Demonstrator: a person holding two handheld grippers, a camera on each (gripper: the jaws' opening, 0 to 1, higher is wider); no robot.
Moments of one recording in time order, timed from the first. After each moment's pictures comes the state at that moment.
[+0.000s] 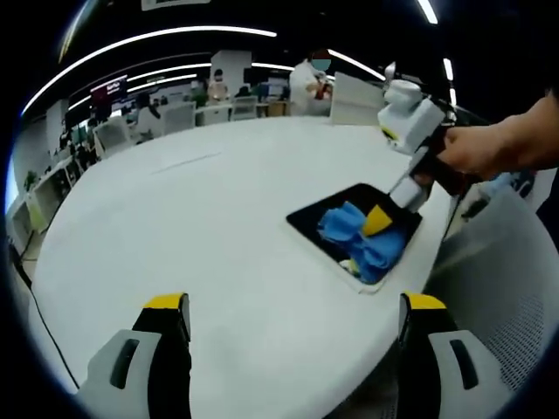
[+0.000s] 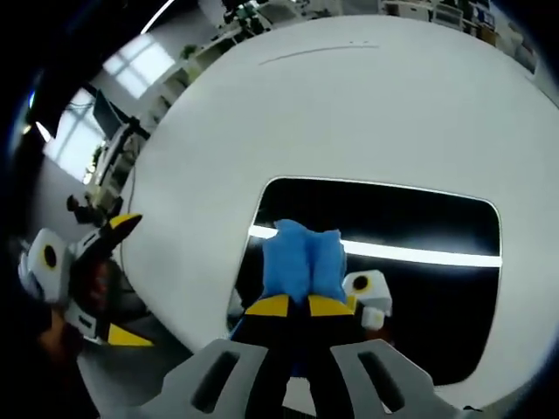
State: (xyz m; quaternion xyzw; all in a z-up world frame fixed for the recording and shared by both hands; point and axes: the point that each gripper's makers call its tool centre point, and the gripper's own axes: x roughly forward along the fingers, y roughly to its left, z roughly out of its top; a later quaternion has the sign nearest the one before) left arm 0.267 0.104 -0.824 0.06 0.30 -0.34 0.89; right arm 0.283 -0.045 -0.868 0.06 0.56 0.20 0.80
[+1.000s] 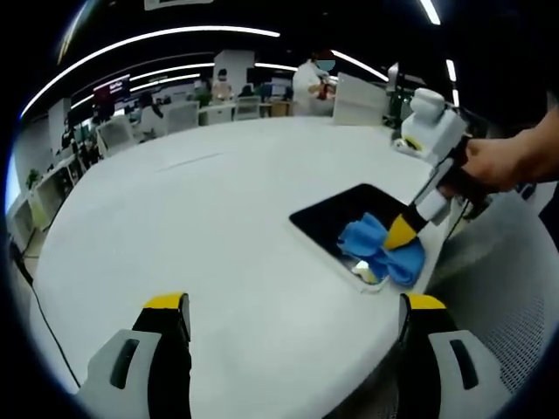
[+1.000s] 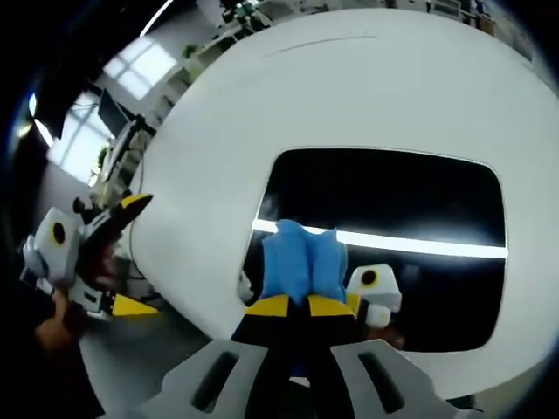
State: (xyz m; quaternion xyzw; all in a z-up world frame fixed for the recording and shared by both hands) left arm 0.268 0.106 -0.824 0.07 0.30 -0.33 0.89; right arm 0.253 -0.043 -0.871 0.08 0.57 0.21 0.79
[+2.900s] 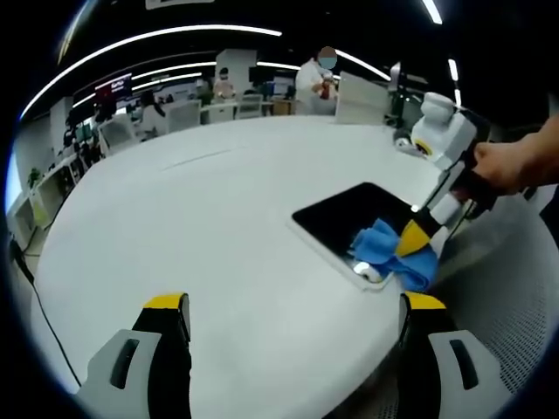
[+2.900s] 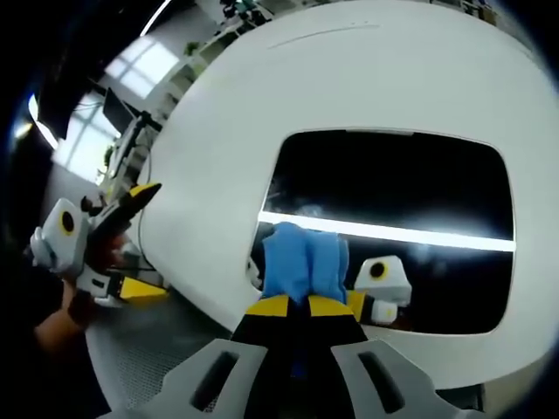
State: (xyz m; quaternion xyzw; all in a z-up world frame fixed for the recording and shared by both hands) left arm 0.268 0.108 -0.825 0.07 0.31 -0.33 0.89; right arm 0.239 -0.040 -0.871 0.09 0.59 0.23 0.77
